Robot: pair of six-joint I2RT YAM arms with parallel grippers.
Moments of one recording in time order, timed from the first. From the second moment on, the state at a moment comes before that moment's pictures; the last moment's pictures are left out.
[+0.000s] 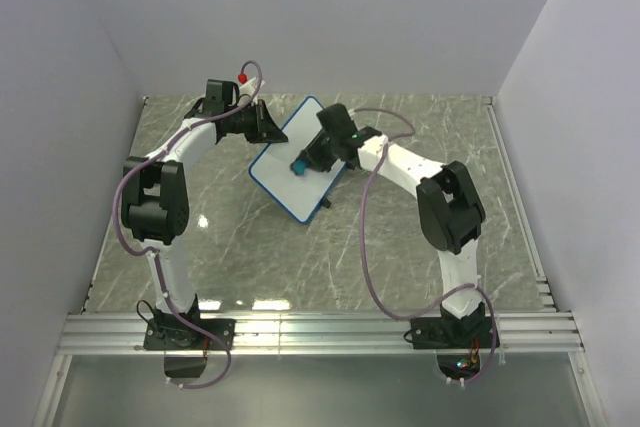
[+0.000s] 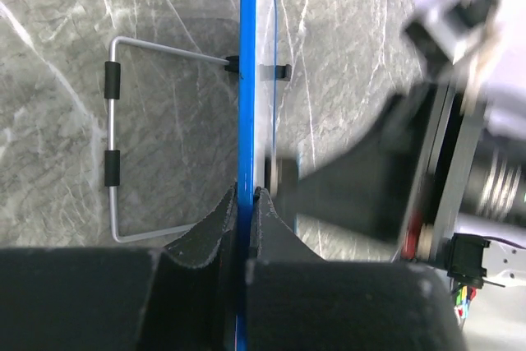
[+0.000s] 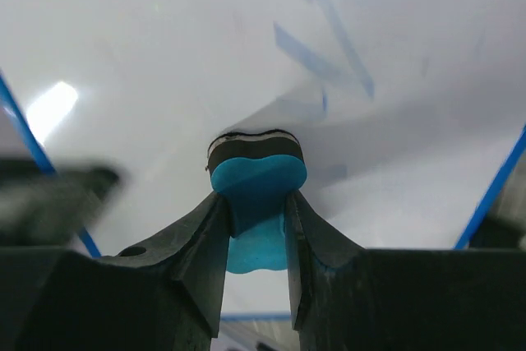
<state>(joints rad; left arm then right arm) -0.16 1.99 1.57 -0.31 0.80 -0.33 0.58 2.07 1.67 -0.42 -0.06 1.24</state>
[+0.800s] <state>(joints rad) -0.17 1.96 1.54 -0.29 0.79 -0.33 0.28 2.28 1.88 -0.49 -0.07 1.21</state>
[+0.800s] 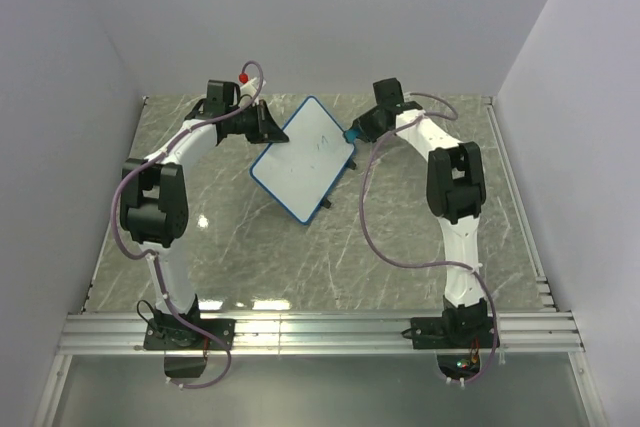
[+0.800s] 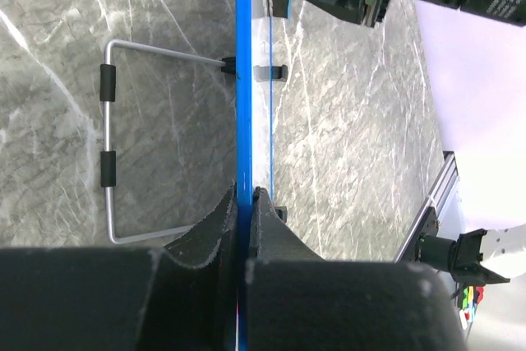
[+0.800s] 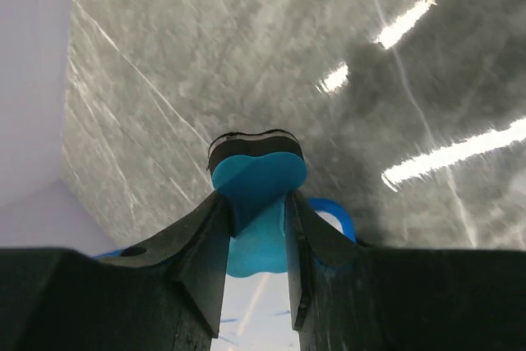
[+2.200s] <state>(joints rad) -0.17 1.96 1.55 -0.33 0.77 -0.33 0.28 2.26 1.83 -0.44 -0.07 1.23</state>
